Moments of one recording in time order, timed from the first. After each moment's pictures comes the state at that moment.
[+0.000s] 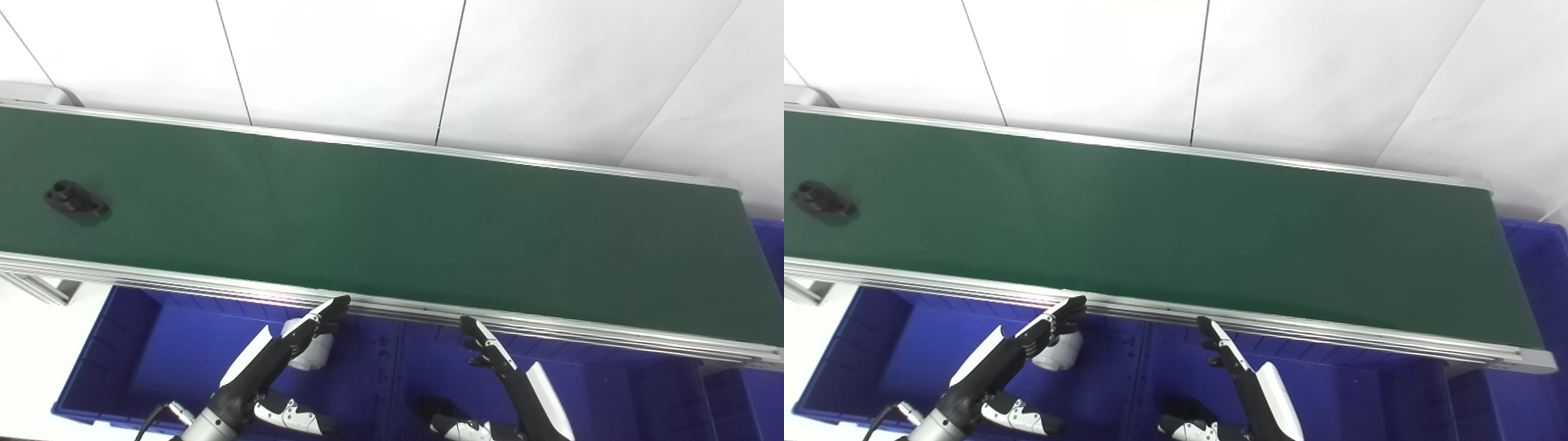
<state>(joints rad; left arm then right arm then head) 0.35 0.26 -0.27 -0.05 0.04 -0.43 -0.34 0.57 -0.18 0.29 -0.29 -0.40 -0.19 0.01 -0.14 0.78</state>
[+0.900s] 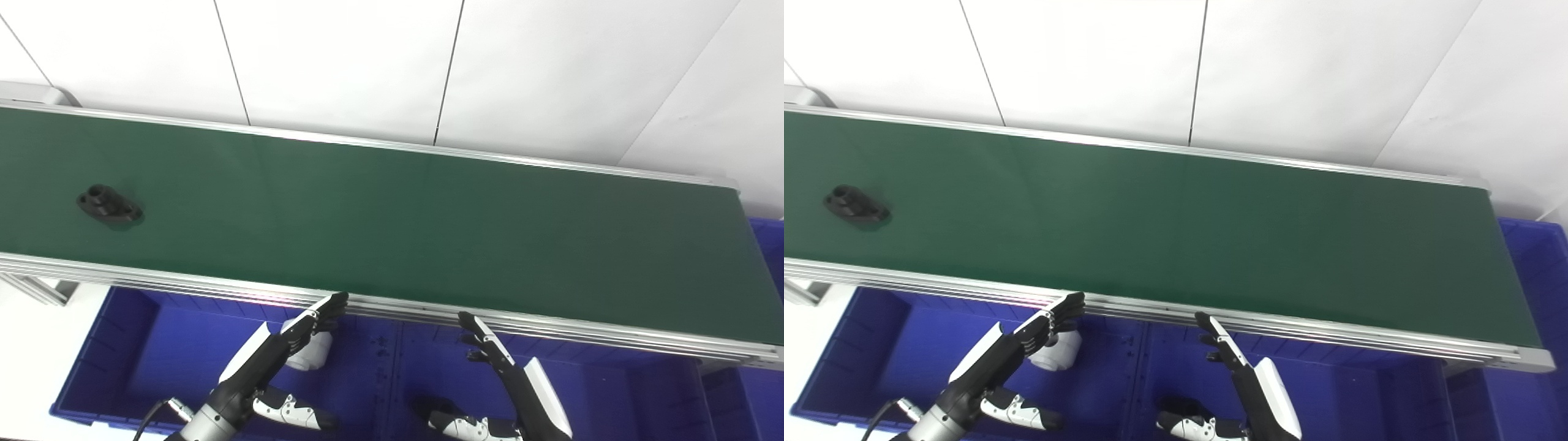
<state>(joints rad) 0.34 0.26 -0.27 -0.04 0.03 -0.43 -0.34 0.55 -0.18 0.28 -0.28 -0.40 -0.19 0.03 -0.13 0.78</state>
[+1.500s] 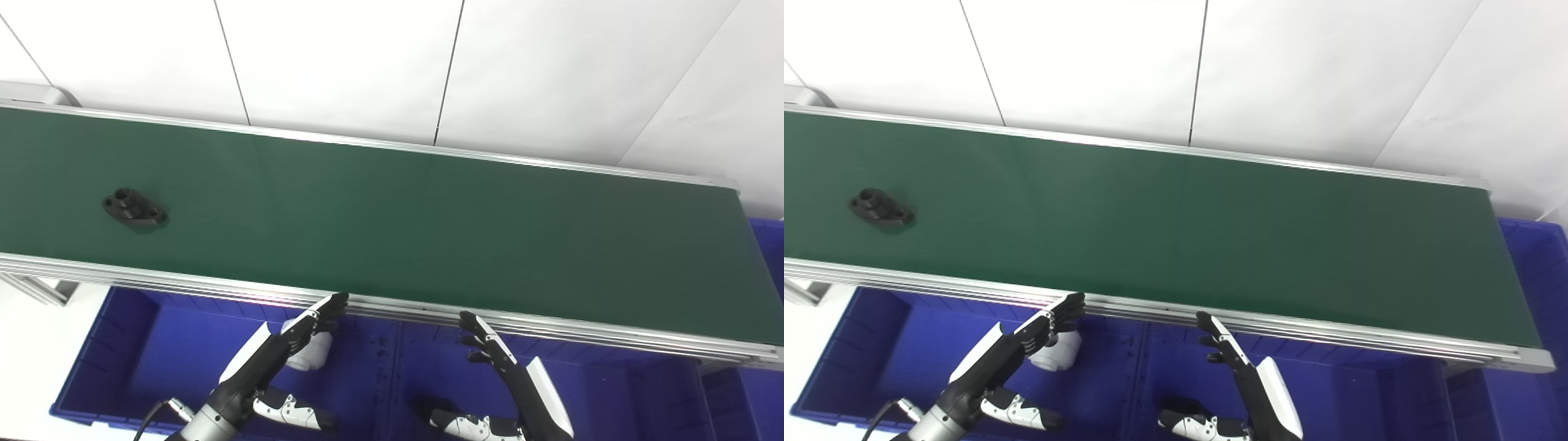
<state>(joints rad) 0.34 0.26 -0.27 -0.04 0.03 -0.43 -0.34 0.55 -0.17 0.28 -0.28 -0.38 -0.19 0.03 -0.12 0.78</state>
